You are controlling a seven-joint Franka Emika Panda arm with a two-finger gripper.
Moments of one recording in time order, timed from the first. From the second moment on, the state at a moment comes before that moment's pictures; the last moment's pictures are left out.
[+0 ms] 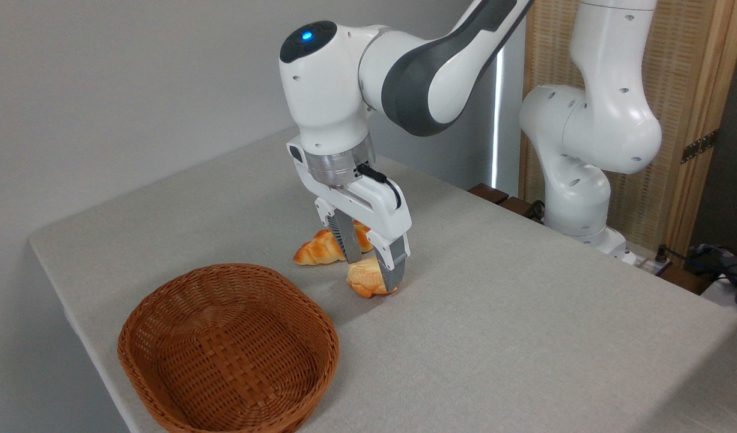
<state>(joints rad) -0.11 -0.21 -0.01 -2.31 -0.08 1.96 0.67</state>
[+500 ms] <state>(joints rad) -0.11 -0.21 -0.01 -2.31 -0.08 1.96 0.70</state>
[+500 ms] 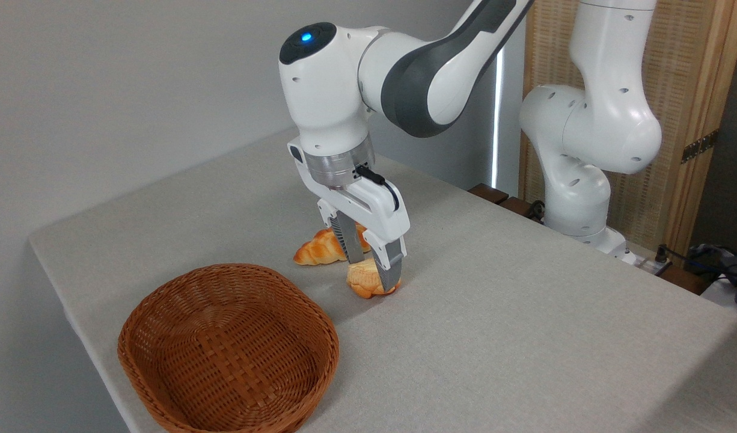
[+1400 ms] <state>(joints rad) -0.11 -0.21 -0.01 -2.30 -0.08 1.96 0.70</state>
